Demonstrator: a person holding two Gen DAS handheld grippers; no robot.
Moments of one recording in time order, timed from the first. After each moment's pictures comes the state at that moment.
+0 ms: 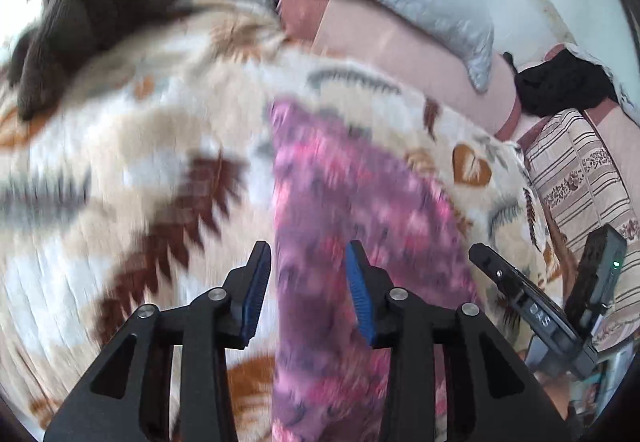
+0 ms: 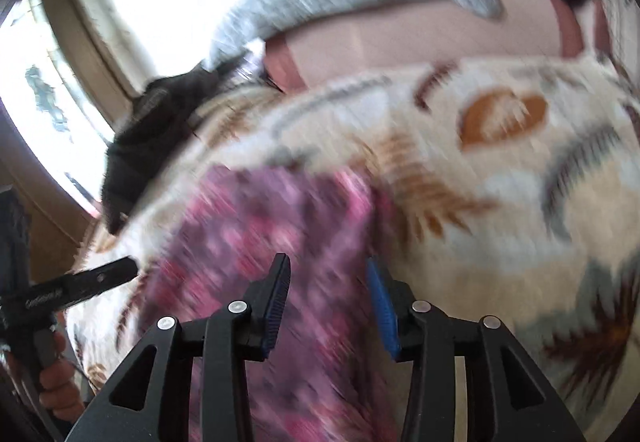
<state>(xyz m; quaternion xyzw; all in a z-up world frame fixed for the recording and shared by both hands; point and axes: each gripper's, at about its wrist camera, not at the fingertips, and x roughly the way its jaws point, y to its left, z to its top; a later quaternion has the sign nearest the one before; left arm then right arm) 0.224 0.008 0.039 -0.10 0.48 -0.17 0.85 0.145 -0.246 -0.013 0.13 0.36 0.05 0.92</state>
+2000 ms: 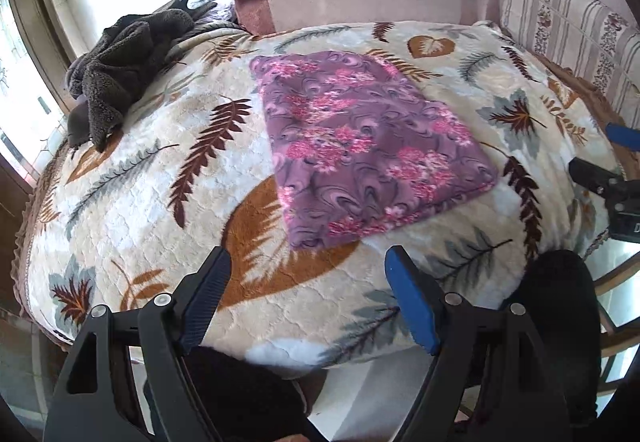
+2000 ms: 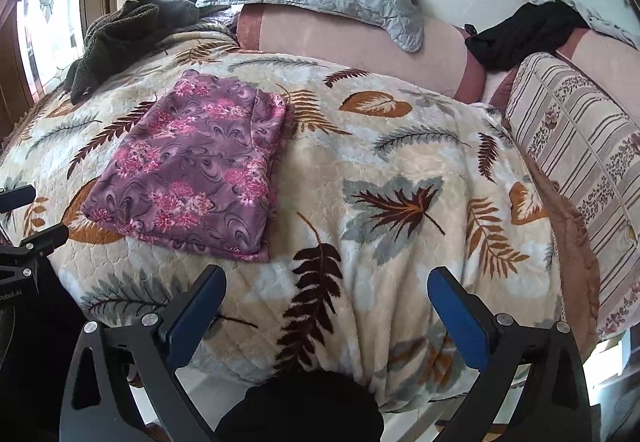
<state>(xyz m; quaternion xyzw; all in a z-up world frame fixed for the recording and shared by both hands) 0.026 -0.007 0.051 0.13 0.45 -0.16 0.87 -0.052 -0.217 0.015 -0.08 0.40 -0.11 0.90</state>
